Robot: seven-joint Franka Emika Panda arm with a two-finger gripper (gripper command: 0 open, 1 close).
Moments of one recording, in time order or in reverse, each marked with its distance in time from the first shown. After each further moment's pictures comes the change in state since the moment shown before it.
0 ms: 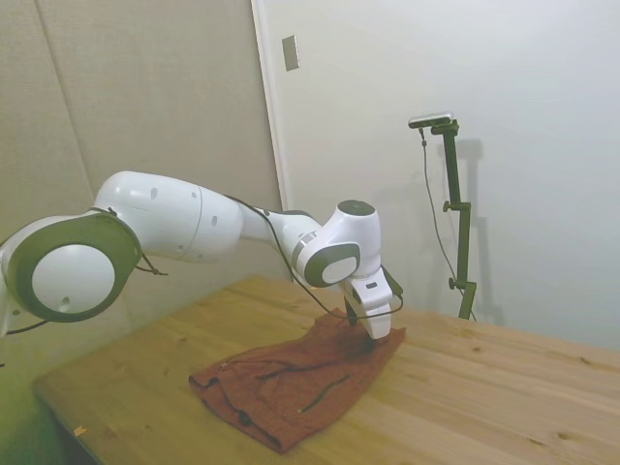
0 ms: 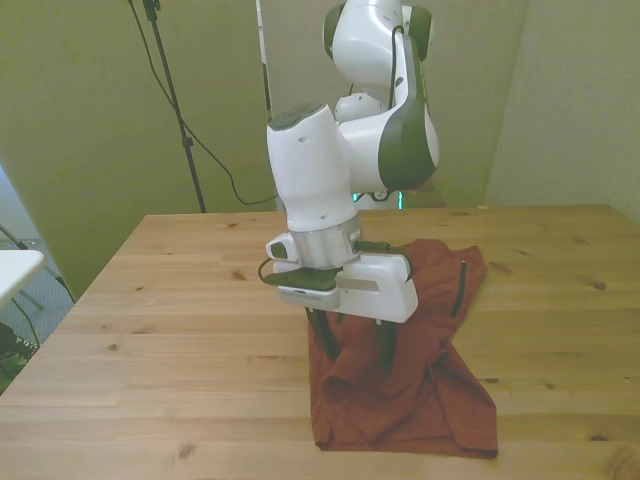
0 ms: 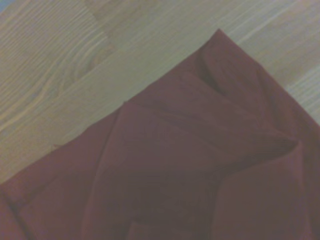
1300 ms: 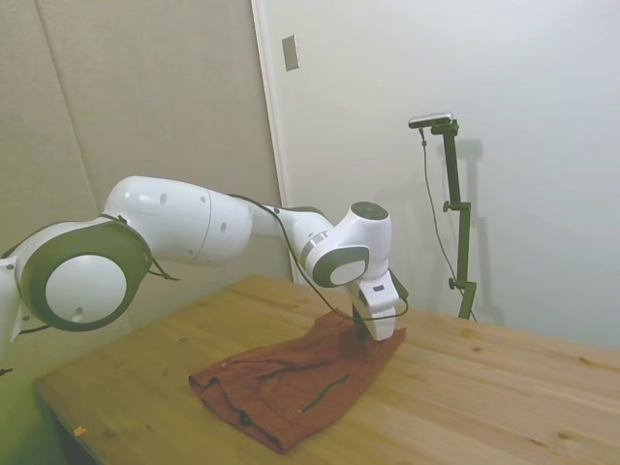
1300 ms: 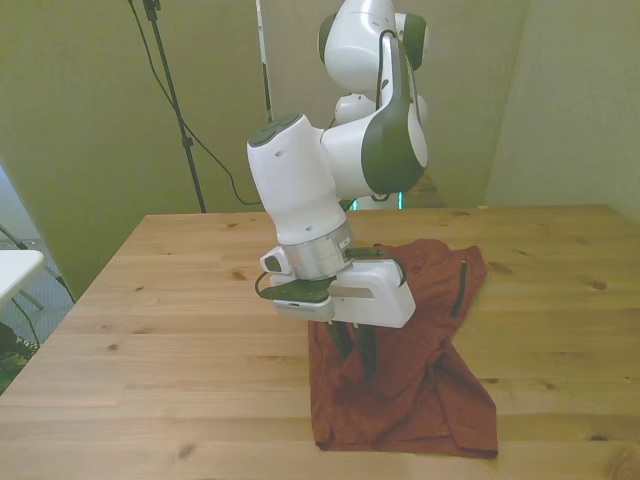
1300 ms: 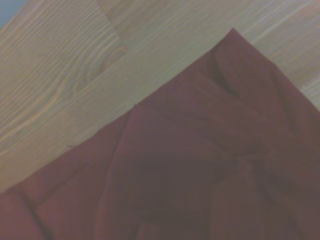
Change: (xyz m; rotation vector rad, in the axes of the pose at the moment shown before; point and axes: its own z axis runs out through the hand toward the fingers) arm 0.006 -0.004 -0.004 0.009 -0.063 0.008
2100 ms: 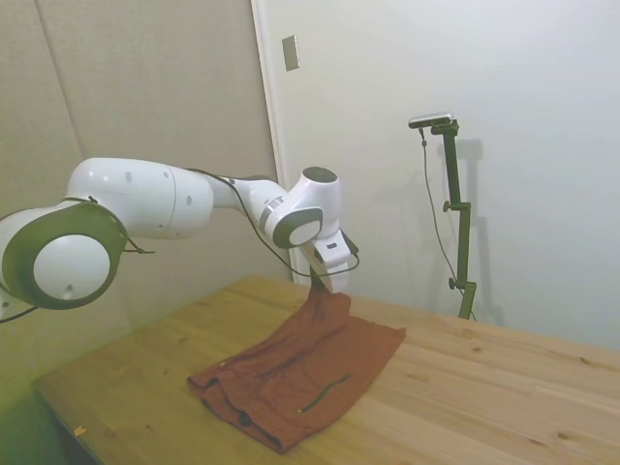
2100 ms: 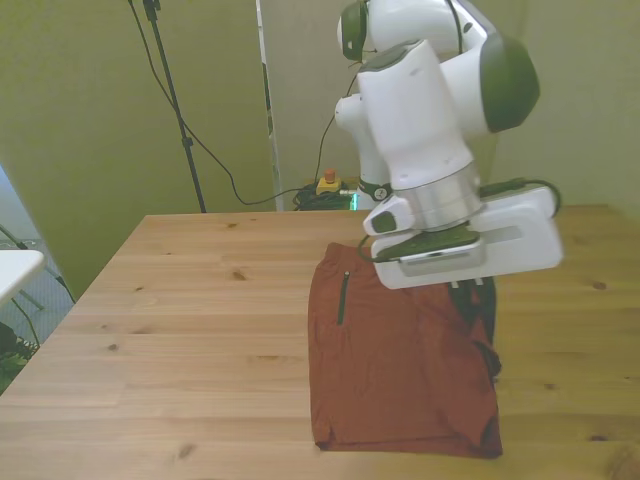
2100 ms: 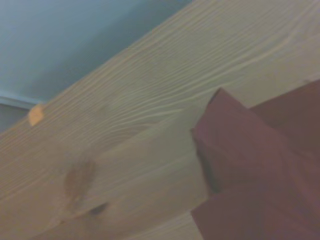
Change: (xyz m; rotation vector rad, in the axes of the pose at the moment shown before) arm -0.159 -0.066 -0.023 0.061 -0.061 -0.168
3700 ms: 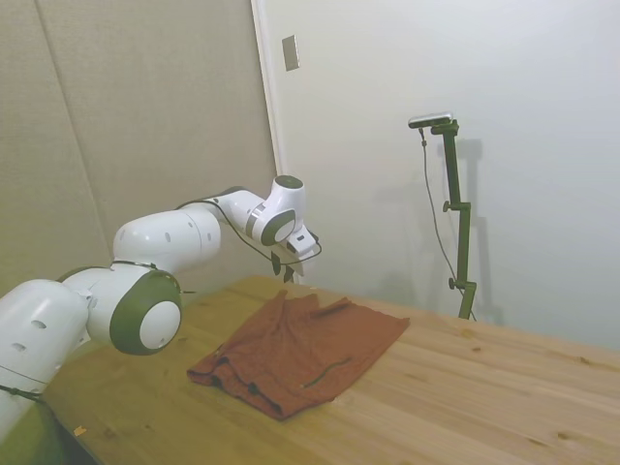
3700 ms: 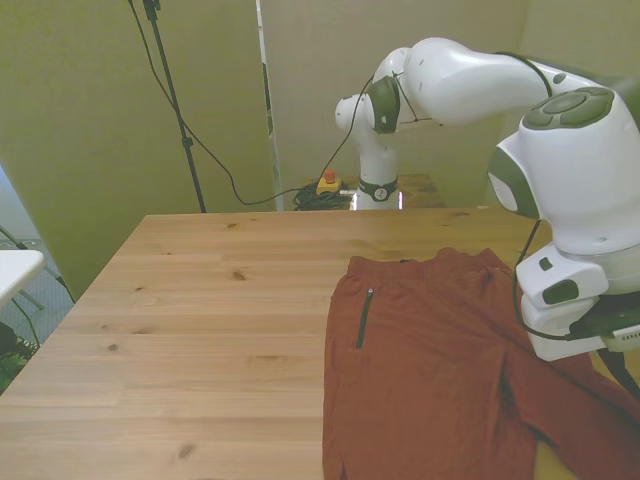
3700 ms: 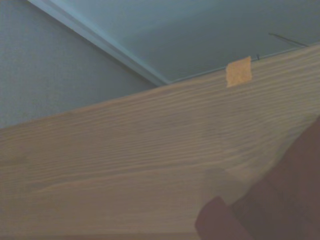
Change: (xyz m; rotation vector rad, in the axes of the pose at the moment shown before) arm -0.100 -0.086 0.079 0.023 -0.108 -0.275
